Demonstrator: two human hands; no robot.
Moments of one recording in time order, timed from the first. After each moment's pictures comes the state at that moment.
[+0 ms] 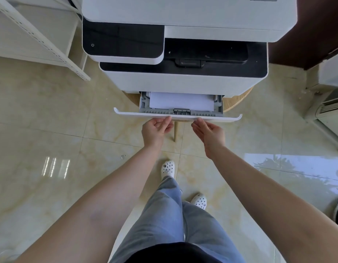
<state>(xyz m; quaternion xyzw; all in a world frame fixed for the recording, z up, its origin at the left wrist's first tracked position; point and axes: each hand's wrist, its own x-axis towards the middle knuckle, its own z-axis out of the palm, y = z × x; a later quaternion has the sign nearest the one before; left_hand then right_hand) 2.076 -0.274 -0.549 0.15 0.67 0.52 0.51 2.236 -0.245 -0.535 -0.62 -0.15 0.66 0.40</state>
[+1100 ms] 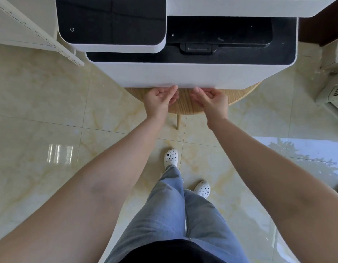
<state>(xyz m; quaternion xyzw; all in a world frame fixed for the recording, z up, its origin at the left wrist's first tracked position) 2.061 -0.205 -0.558 0.20 0.67 0.51 0.51 2.212 -0.182 -0.544 -0.63 -0.31 0.60 0.38</state>
